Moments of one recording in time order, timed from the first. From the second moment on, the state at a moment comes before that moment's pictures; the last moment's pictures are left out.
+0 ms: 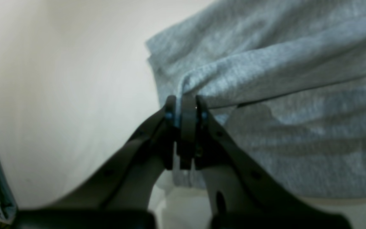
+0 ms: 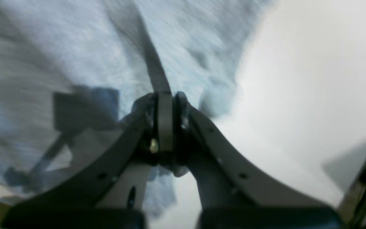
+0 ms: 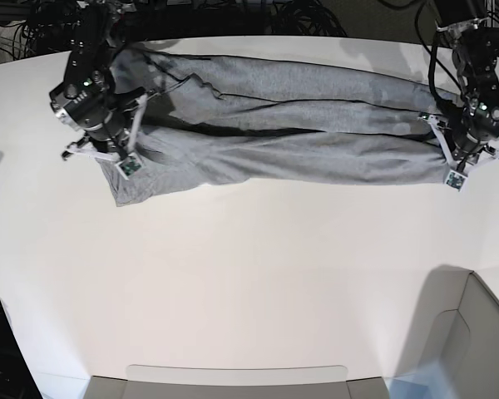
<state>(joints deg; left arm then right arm) 10.3 -22.6 -24.7 104.6 -7.2 -35.5 64.5 -10.0 3.1 14.4 117.5 -0.9 44.9 -74.1</state>
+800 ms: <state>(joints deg) 16.1 -22.4 -30.2 104.8 -7.6 -35.7 63.8 -11.7 4.0 17.6 119.0 -0.5 44.9 -76.9</state>
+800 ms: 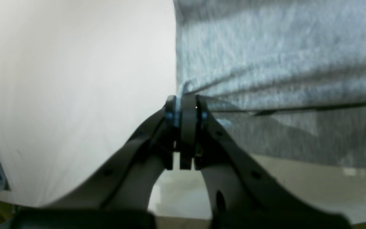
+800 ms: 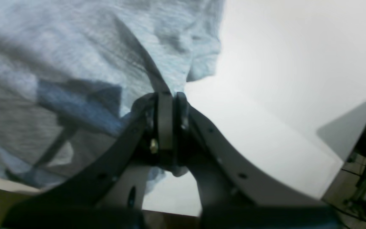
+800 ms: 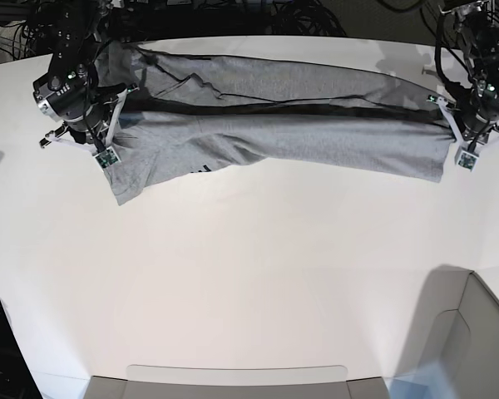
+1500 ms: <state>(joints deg) 16.2 -22.4 -30.4 102.4 -7.2 -35.6 63.8 -13.8 5.4 17.5 118.5 -0.9 44.9 -77.1</state>
